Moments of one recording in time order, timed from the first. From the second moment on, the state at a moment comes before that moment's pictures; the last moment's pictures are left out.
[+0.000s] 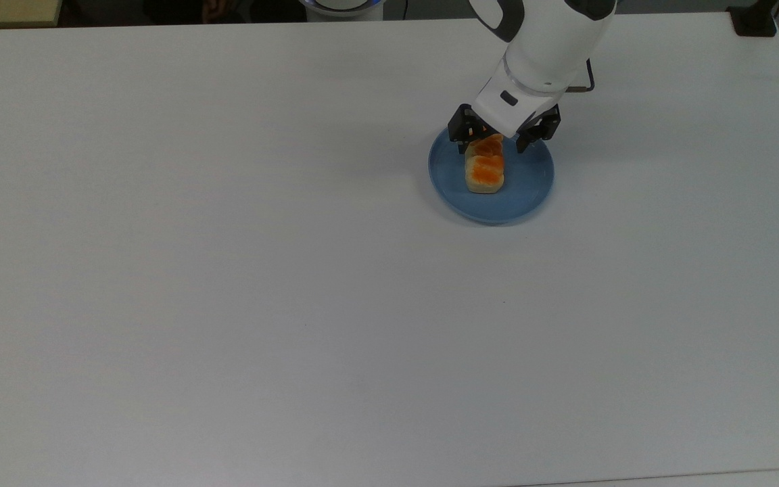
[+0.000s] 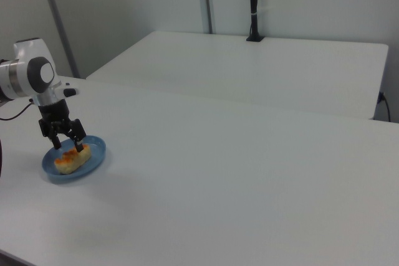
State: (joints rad) arm 0.21 0.32 0.29 -1.86 -0.18 2.04 0.48
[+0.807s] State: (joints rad) arm -0.05 -0.01 0.20 -1.63 -0.17 1.63 0.11
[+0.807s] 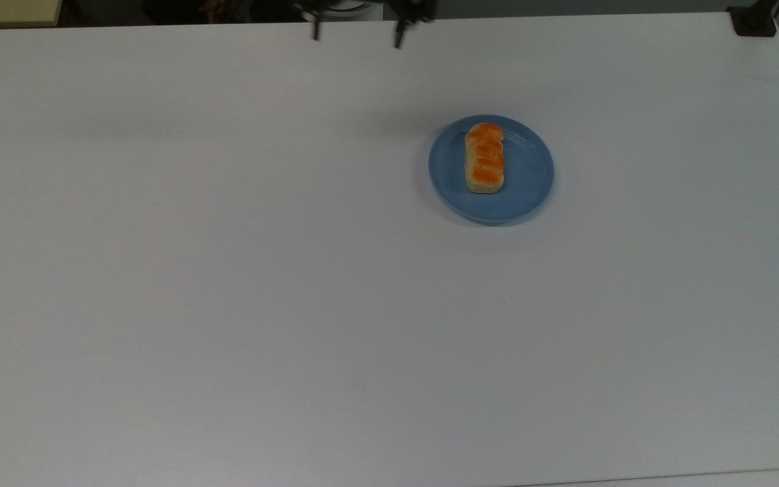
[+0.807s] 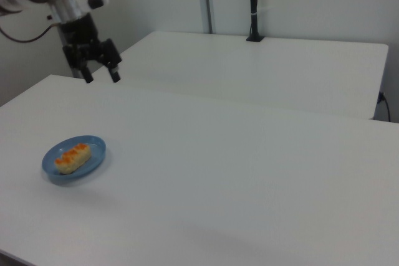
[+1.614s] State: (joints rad) arm 0.09 -0.01 -0.22 -1.54 -0.07 1.59 0.02
